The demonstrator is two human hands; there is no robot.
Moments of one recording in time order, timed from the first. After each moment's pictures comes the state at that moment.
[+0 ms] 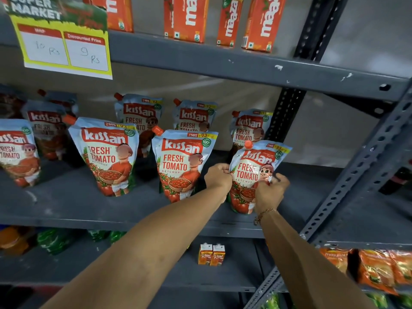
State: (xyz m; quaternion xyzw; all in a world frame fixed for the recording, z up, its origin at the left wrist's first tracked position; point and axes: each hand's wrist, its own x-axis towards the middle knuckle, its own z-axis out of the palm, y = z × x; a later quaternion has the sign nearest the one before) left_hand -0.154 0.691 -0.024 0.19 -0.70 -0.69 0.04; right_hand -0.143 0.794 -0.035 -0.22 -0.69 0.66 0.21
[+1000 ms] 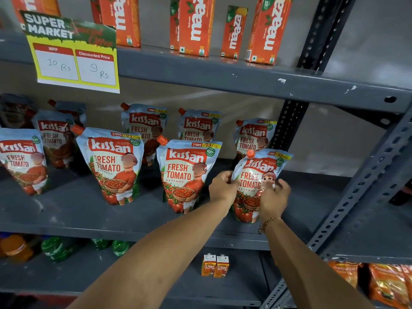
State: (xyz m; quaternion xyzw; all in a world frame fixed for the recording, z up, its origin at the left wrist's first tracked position) left_hand -0.144 0.689 -0.021 0.14 -0.73 -0.66 0.07; right_hand -0.158 0.795 -0.037 -0.22 -0.65 0.70 0.19
